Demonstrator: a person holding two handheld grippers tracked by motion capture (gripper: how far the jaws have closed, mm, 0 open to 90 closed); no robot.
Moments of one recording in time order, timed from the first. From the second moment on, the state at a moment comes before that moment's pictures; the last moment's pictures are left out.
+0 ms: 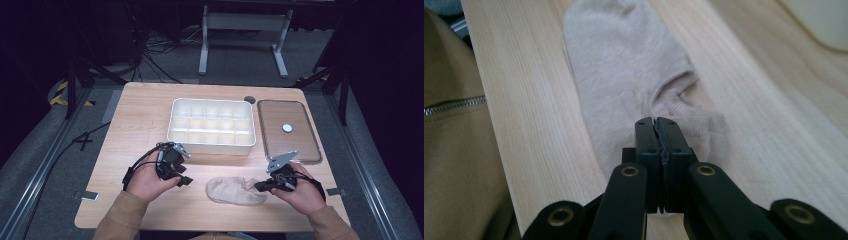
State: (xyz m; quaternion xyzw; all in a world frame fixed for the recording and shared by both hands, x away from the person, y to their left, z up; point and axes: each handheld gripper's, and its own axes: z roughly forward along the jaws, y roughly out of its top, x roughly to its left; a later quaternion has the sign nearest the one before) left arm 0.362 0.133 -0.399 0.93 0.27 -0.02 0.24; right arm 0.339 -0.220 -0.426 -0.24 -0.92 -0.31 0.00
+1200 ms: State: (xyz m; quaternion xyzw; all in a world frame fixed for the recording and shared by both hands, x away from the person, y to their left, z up) left arm 0.361 0.092 -0.429 0.94 0.24 -0.05 0.22; right arm 0.338 -0.189 -0.453 -0.22 -0.94 -0.27 -0.01
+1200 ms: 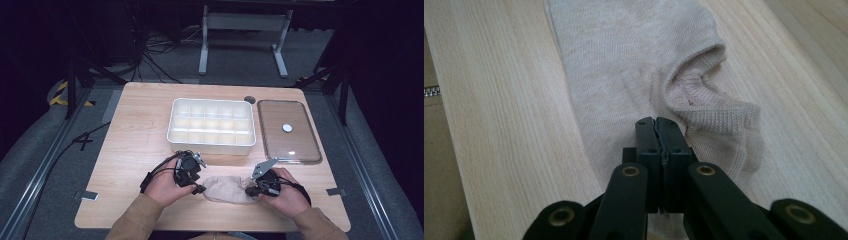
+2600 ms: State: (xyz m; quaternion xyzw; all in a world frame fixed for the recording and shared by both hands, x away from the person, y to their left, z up) left arm 0.358 0.065 -0.444 0.96 0.22 -0.05 0.19; right arm 0.331 -0.205 -0.443 -0.26 -0.93 -0.27 -0.03
